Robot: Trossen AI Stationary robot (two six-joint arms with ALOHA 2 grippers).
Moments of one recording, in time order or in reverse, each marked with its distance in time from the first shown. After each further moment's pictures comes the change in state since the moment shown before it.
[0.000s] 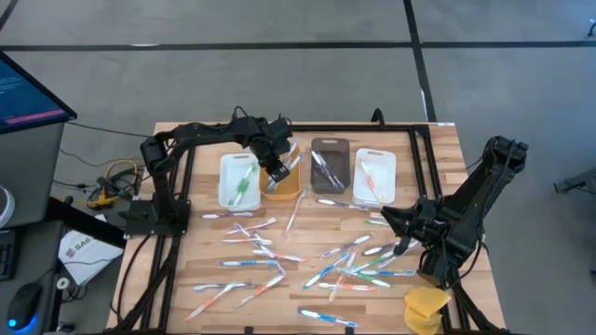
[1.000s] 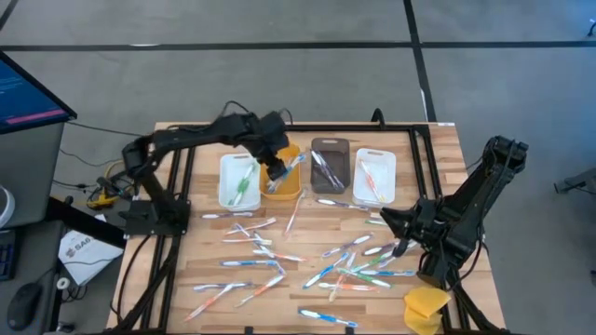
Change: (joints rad) left arm -0.051 -0.197 -0.002 0.055 -0.009 0.035; right arm -0.001 0.000 0.000 0.076 0.000 -0.155
